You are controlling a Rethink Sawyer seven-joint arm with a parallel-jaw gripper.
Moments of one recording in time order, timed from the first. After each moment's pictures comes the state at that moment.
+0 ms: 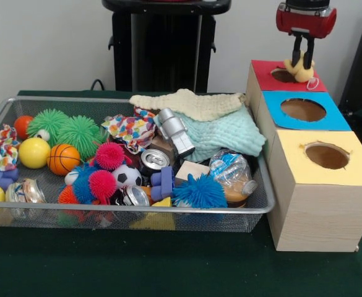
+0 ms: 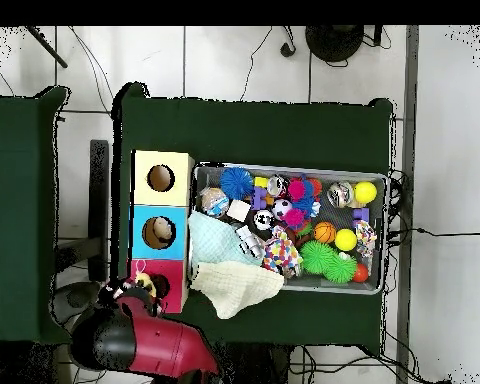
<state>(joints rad) 0.18 -0.88 -0.03 2.23 0.43 0.16 2.14</state>
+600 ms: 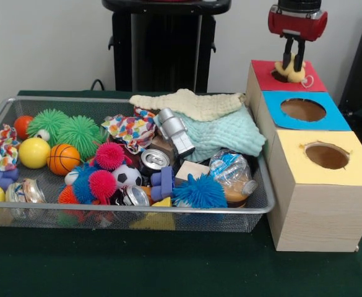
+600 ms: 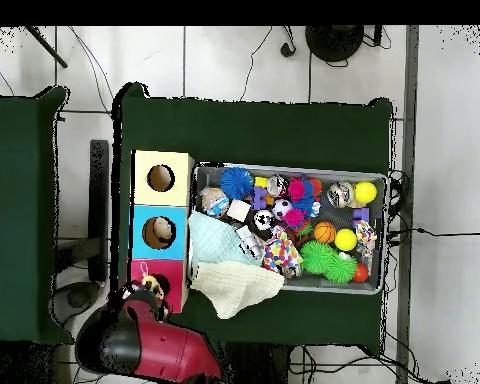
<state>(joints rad) 0.19 -0.86 -0.05 2.26 0.43 0.11 2.14</state>
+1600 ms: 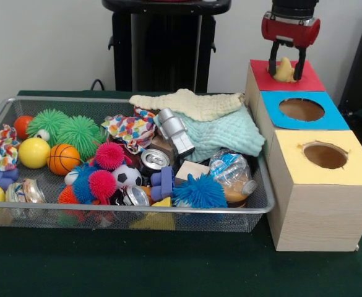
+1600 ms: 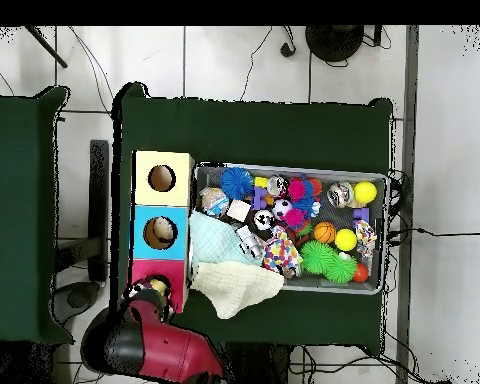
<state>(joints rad) 0.18 -0.83 -0.05 2.27 0.43 0.03 2.14</state>
